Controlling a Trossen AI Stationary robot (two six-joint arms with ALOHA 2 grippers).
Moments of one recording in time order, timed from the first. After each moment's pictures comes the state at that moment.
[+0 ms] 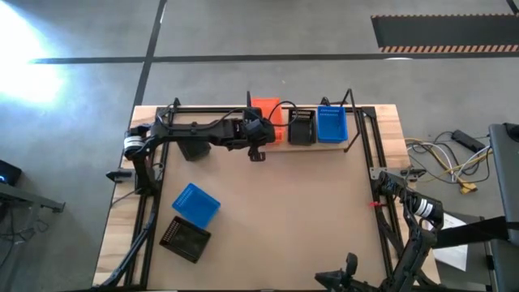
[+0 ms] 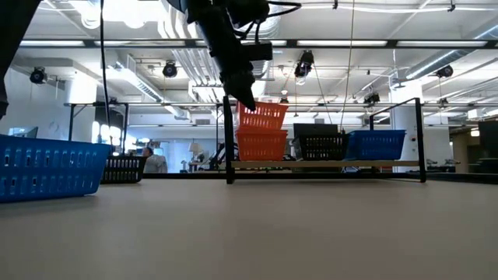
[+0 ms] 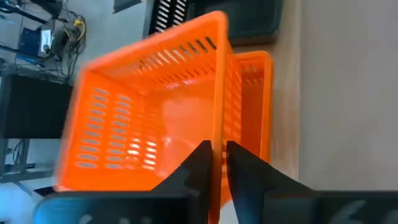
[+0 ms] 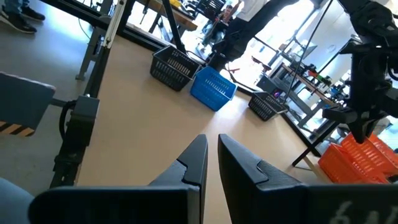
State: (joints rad) left arm 0.20 1.81 1.53 -0.60 -0.48 0.38; right arm 1.19 2.10 1.55 -0.86 1.36 0.89
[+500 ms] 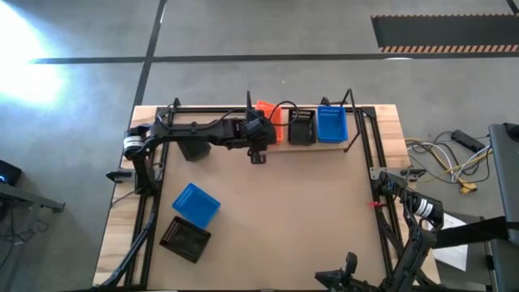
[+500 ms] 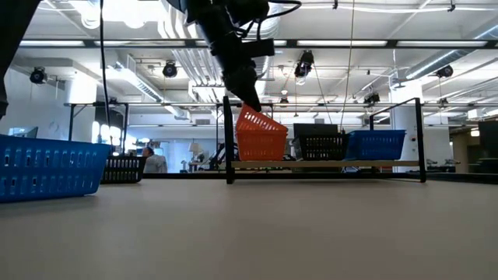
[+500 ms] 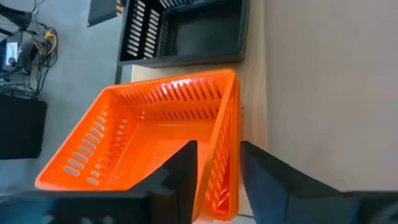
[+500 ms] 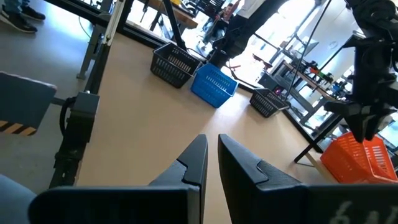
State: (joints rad) left arm 0.20 1.81 1.53 -0.59 -0.35 0.38; right arm 1.19 2.10 1.53 -0.86 1.35 0.92
